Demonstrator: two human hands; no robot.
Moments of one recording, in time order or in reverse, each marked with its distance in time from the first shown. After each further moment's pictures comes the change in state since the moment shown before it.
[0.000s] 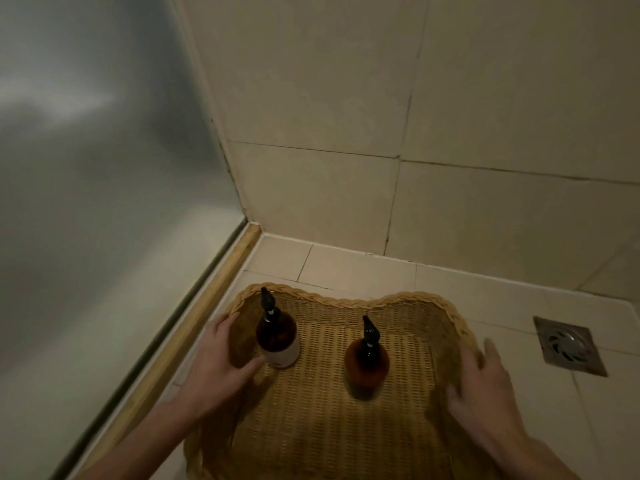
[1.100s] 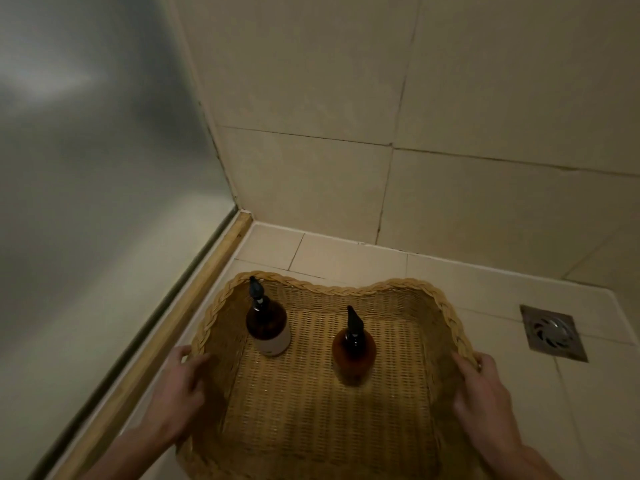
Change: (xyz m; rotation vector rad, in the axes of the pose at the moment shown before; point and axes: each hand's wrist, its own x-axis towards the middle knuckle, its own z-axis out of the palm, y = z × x) left_hand -0.027 -0.049 0.004 0.166 -0.112 -0.209; right_hand -0.018 0.020 0.012 0.145 0.069 0.032
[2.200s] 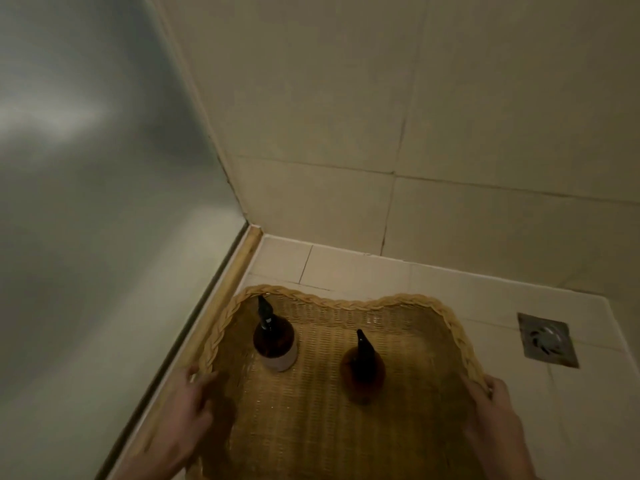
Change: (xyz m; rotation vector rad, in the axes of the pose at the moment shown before) left_hand -0.022 0.019 -0.069 0.002 -0.067 -0.032; right_hand -0.020 -0.027 -0.051 0.076 -0.088 0.178
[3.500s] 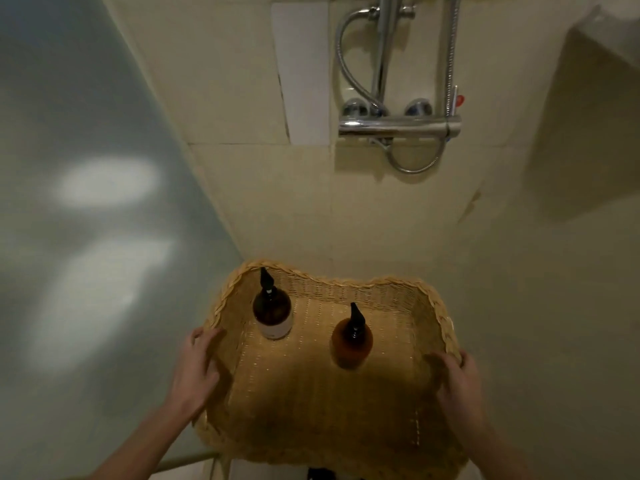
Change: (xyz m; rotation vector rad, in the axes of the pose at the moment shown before) left_hand -0.298 0.236 -0.525 -0.061 -0.002 0.256; right_hand -0.354 -0.231 -0.513 0.067 0.126 0.083
